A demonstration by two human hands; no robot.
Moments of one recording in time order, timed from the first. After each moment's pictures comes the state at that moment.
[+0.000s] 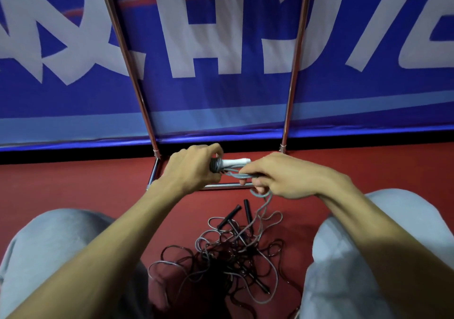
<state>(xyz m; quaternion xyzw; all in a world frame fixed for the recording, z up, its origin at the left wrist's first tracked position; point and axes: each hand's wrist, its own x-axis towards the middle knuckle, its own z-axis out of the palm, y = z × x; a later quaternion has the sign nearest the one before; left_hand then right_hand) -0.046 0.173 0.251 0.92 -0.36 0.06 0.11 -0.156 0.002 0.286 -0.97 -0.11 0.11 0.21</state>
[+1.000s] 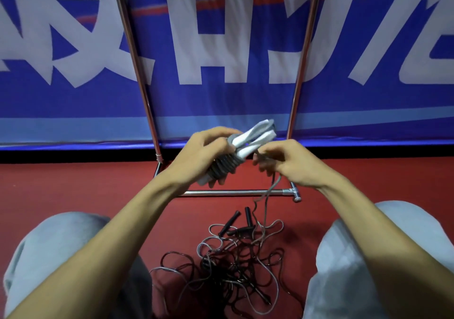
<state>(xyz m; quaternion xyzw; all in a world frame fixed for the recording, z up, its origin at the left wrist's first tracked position) -0.070 0.185 0.300 0.70 -0.33 -0.19 0.60 -0.137 -0.017 0.280 -0.90 -0.03 -0.05 0.44</state>
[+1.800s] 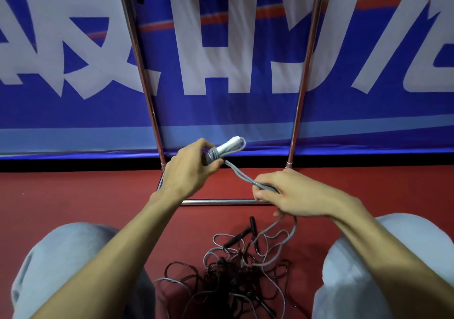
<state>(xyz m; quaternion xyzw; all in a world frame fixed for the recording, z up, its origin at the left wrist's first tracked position) -0.034 0.191 0.268 0.92 -0.24 0.09 0.30 -0.156 0.002 0.289 -0.96 -0.09 0.06 0.27</state>
